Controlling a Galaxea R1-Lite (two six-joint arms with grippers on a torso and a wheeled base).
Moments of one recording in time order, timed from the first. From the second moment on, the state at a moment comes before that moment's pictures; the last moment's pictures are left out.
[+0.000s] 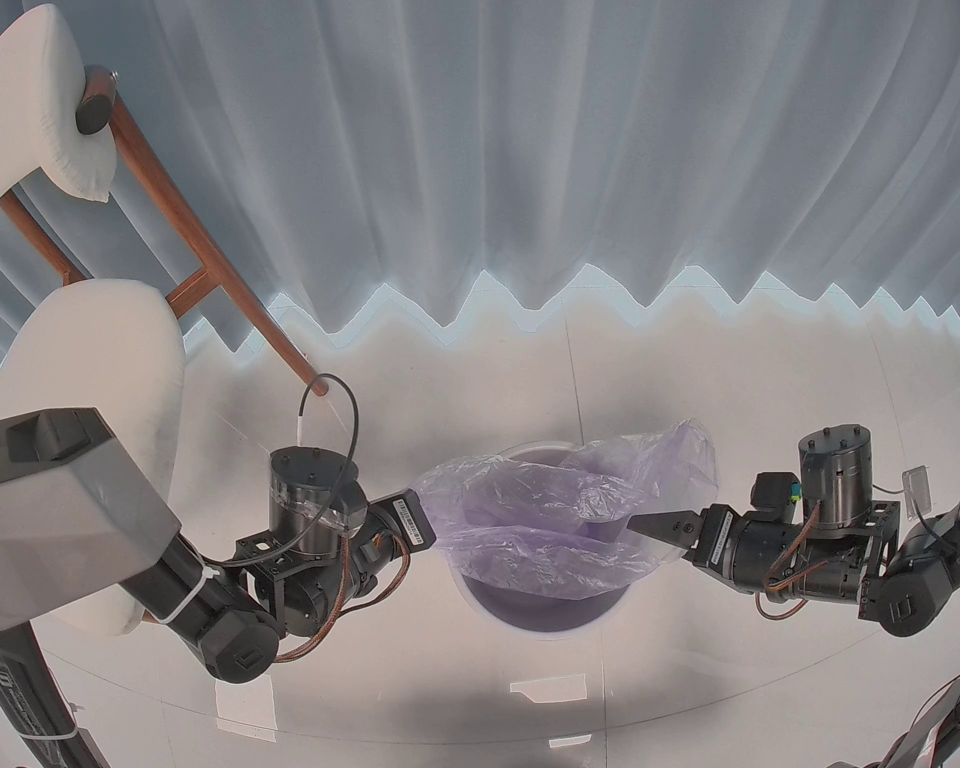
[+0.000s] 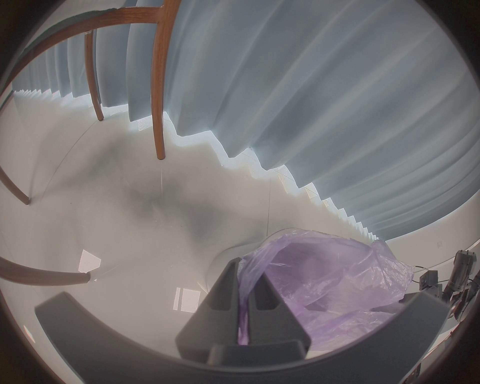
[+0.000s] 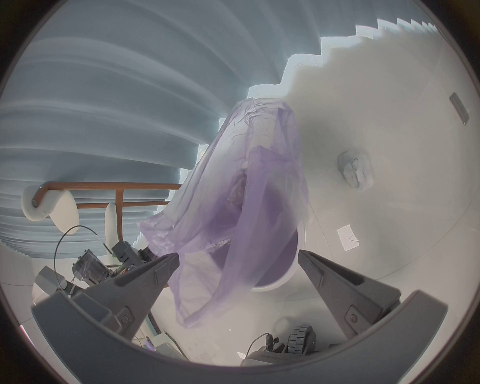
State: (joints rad) left arm -0.60 2.02 -0.64 -1.03 0.24 -0.65; right arm 0.50 1.69 -0.50 -0.64 0.15 0.77
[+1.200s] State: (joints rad) left arm -0.55 1.71 -0.50 -0.96 -0.26 -0.32; right arm 0.57 1.77 -0.50 -0.75 0.11 0.50
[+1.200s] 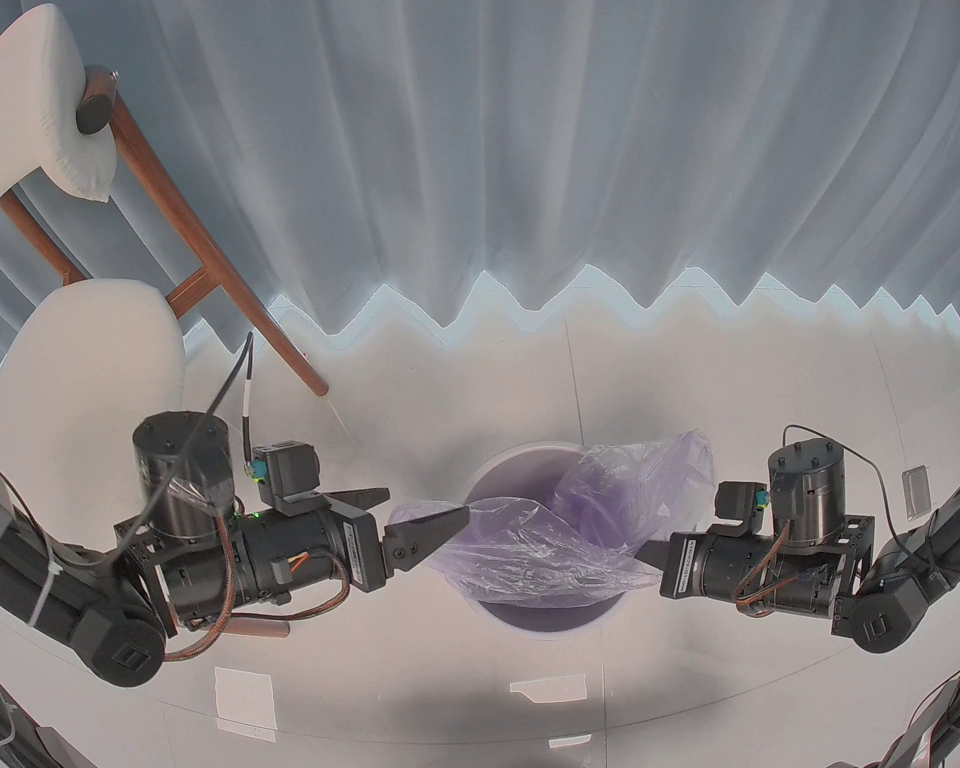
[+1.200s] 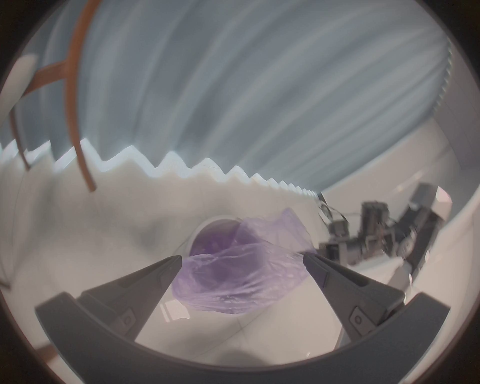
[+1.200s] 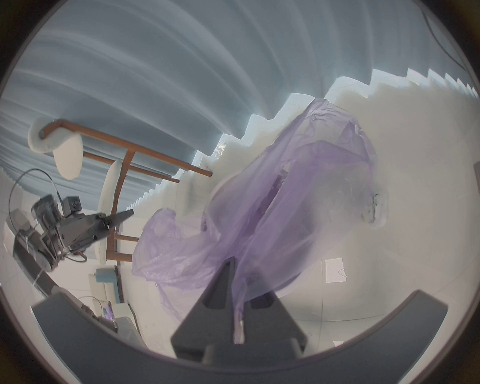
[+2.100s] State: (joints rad) left arm -0.64 1.98 -0.83 -0.77 -0.52 0.20; right arm 0.67 1.75 -0.39 -0.82 0.12 0.45
